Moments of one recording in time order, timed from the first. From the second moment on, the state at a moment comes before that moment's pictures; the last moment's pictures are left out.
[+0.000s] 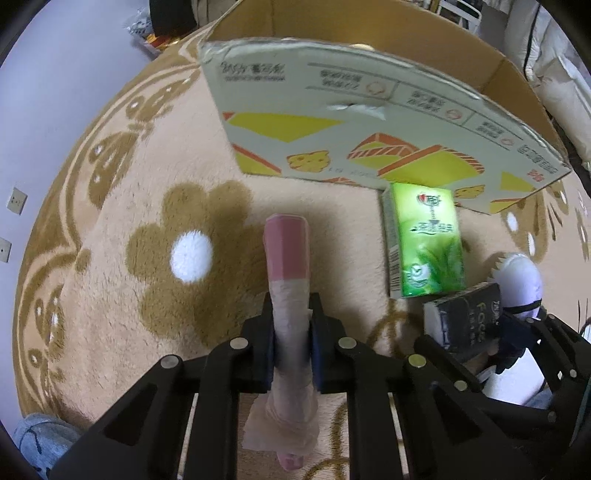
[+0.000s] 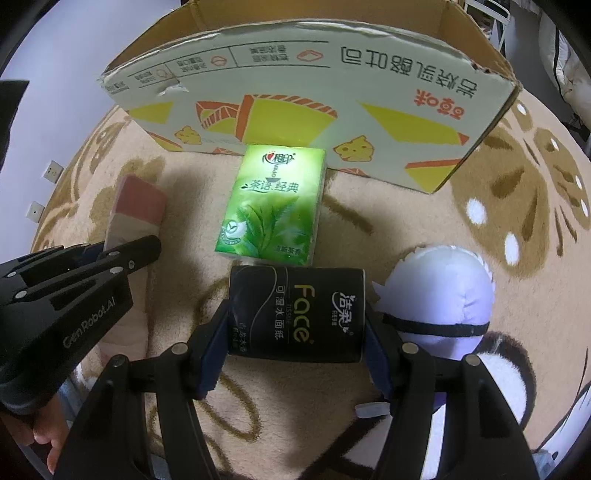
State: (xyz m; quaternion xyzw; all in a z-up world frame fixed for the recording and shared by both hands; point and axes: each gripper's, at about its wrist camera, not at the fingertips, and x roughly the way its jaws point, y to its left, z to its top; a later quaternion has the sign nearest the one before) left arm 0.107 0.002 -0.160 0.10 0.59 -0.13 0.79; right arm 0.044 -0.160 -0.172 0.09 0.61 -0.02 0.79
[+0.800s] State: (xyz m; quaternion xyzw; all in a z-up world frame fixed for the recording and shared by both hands) left arm 0.089 0.005 -0.118 0.10 0.55 -0.10 0.82; right arm 0.029 -0.174 -0.130 0.10 0.56 -0.02 0.82
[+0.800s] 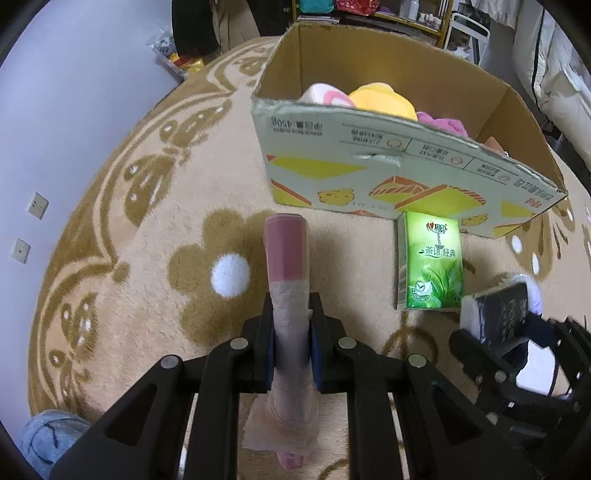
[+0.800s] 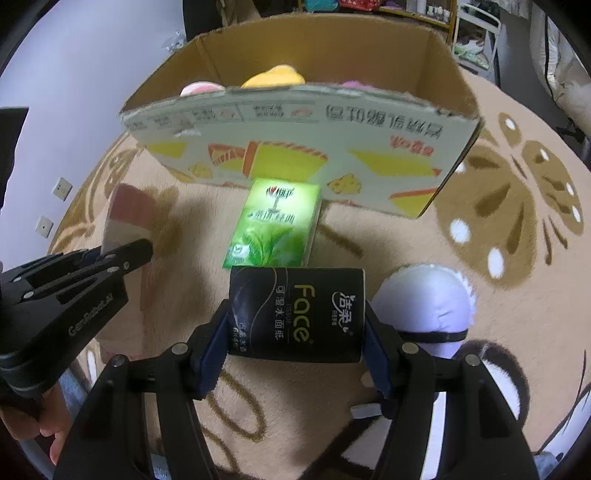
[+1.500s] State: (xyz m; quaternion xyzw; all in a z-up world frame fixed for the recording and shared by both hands) left arm 0.081 0.004 -0.037 0.10 0.43 -0.11 0.89; right arm 0.012 -0.200 -0.045 0.10 0.43 -0.04 0.90
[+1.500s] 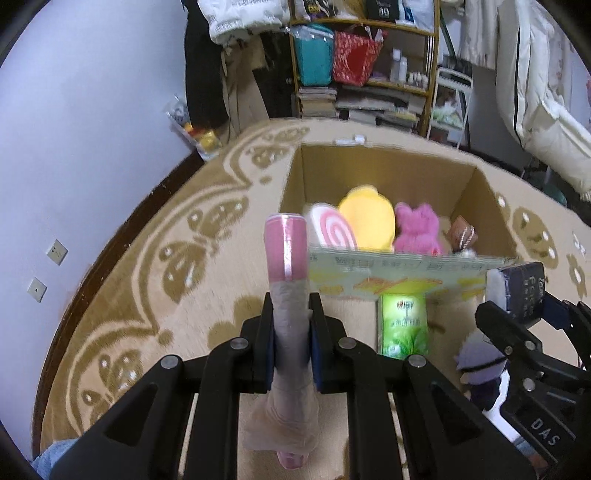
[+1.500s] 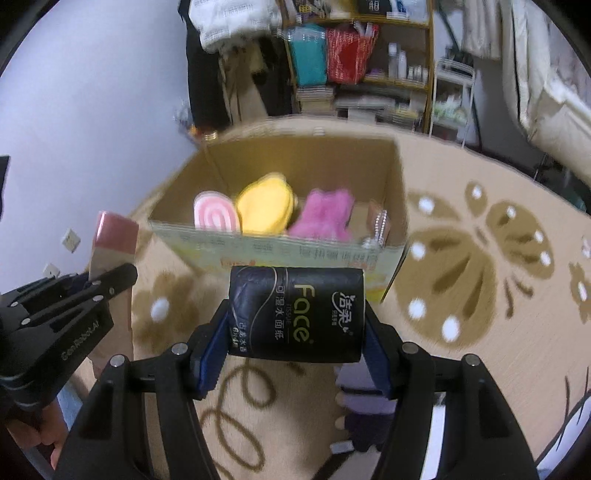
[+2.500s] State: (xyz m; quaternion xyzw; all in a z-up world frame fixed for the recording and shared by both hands) left arm 0.134 -0.004 0.045 0.07 0.30 -0.10 0.95; right arm 0.057 -0.223 0.003 0.09 0.31 -0.07 0.94
